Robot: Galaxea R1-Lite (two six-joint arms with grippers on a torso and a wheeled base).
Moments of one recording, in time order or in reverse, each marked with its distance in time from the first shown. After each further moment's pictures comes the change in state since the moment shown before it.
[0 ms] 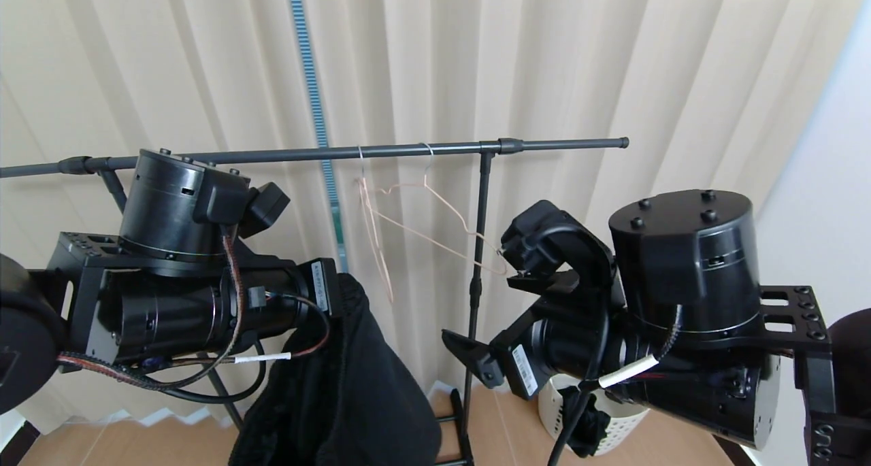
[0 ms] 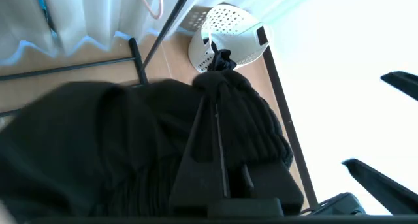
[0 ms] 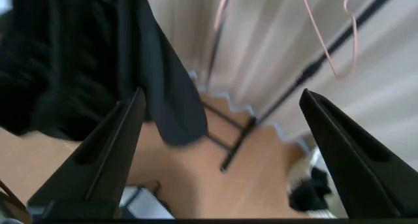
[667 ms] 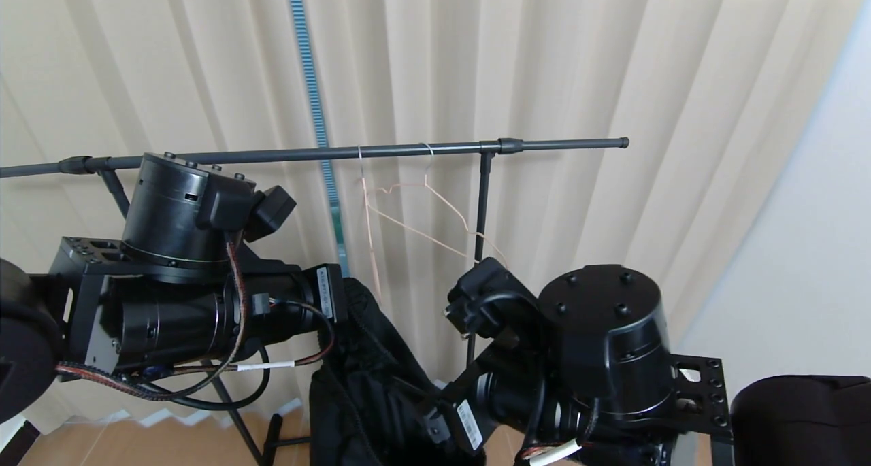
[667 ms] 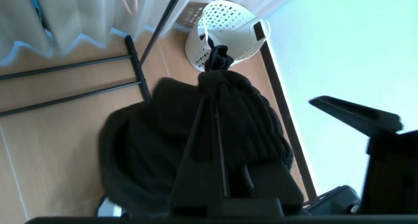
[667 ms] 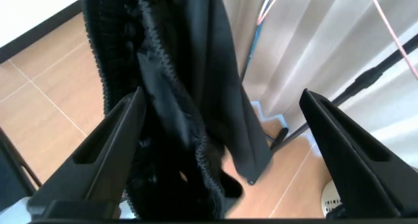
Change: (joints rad) left arm -0.026 -0.004 0.006 0.000 0.001 -0.001; right arm 0.098 0.134 0.079 -0.211 0.010 0.067
